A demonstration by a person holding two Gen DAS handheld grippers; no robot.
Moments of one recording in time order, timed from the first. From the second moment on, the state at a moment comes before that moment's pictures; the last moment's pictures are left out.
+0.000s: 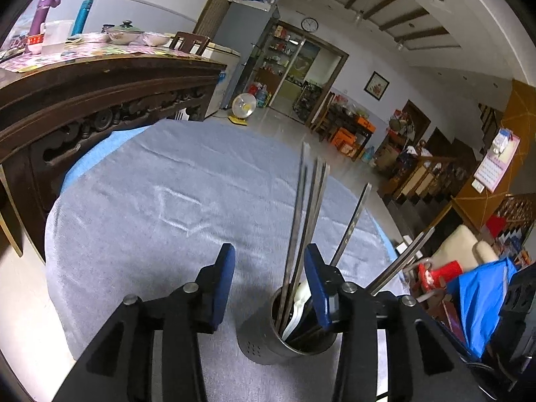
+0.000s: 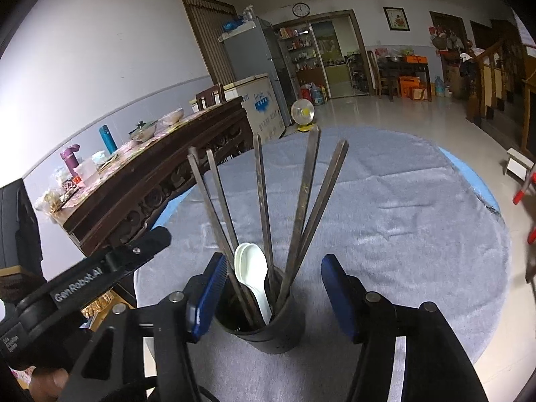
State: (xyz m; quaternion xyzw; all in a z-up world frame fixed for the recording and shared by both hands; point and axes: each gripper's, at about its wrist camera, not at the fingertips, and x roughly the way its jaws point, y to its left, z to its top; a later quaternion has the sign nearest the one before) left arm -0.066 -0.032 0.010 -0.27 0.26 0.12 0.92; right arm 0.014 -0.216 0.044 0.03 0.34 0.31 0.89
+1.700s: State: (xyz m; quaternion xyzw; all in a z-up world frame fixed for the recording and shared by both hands) left arm -0.077 -0.055 0.038 -0.11 0.32 0.16 0.93; right arm -0.034 -0.244 0.055 -0.06 0.34 0.24 0.90
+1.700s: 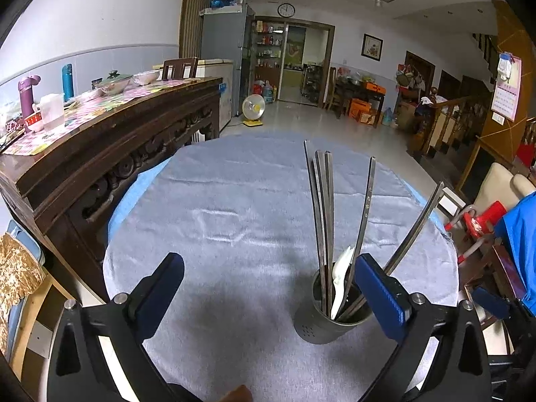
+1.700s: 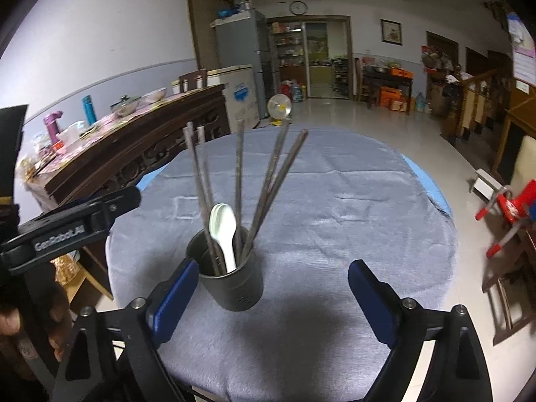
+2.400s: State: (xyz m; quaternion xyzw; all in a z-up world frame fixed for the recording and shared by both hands) left arm -0.067 -0.058 0.043 -0.11 0.33 0.15 0.93; right arm -0.026 -0.240 0.061 -0.06 0.34 0.24 0.91
